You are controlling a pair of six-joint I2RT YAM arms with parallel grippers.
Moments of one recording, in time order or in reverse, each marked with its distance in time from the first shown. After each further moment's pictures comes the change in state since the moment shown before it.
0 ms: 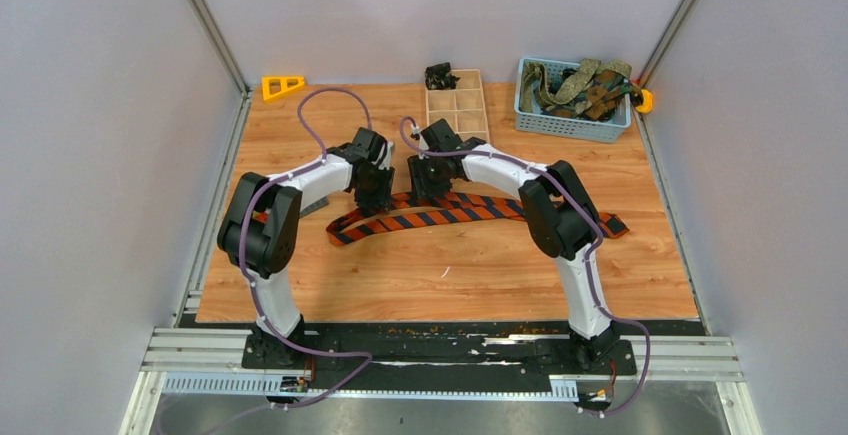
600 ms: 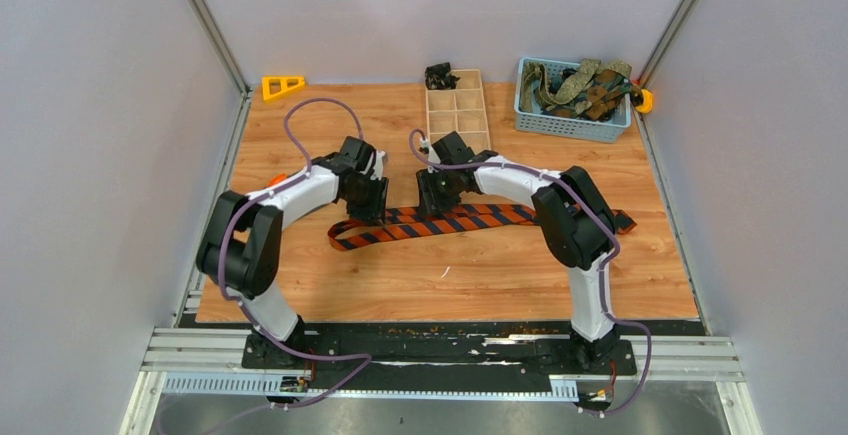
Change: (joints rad) left arm -0.002 -0.241 -0.172 -0.048 0.084 -0.024; right arm 0.013 -0.159 -0.259 0.056 -0.080 0.011
